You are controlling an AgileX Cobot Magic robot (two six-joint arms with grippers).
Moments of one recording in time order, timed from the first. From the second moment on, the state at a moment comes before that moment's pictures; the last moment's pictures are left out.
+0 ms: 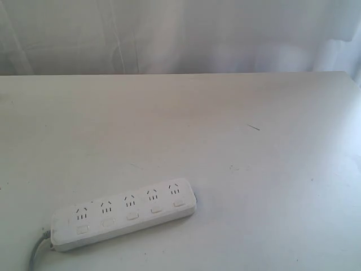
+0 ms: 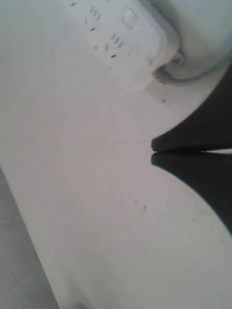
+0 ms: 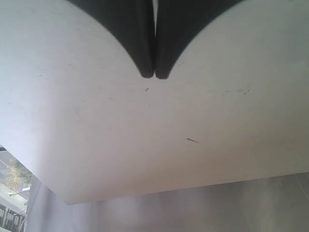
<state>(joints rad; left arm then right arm) 0.04 0.00 0.02 -0.29 0.39 0.55 -0.03 0.00 0.00 0.15 0.36 0.02</state>
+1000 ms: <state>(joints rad) 0.04 0.00 0.02 -0.50 -0.08 -0.05 -0.03 0.00 0.00 0.15 0.36 0.04</state>
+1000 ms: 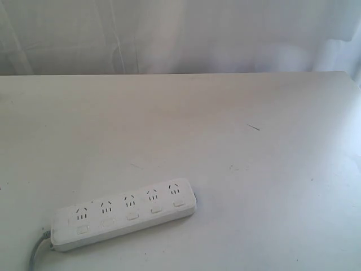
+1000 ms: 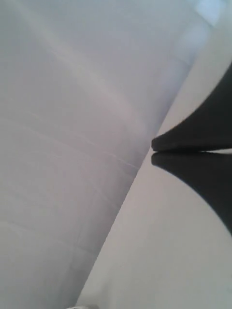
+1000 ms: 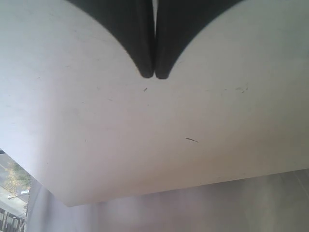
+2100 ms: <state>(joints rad) 0.04 0.19 -0.39 1.59 -0.35 -1.59 -0.03 0.00 0.00 0.15 0.36 0.04</state>
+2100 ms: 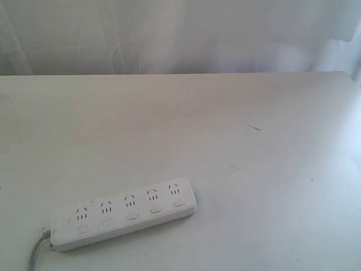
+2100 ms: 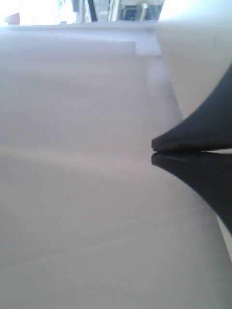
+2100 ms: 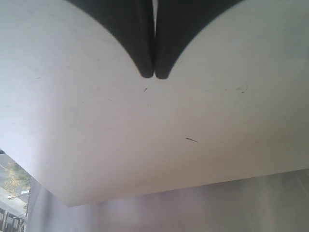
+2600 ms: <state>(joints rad) 0.04 0.38 -0.48 1.66 -0.52 -1.61 -0.03 0.00 0.00 0.15 0.36 0.04</state>
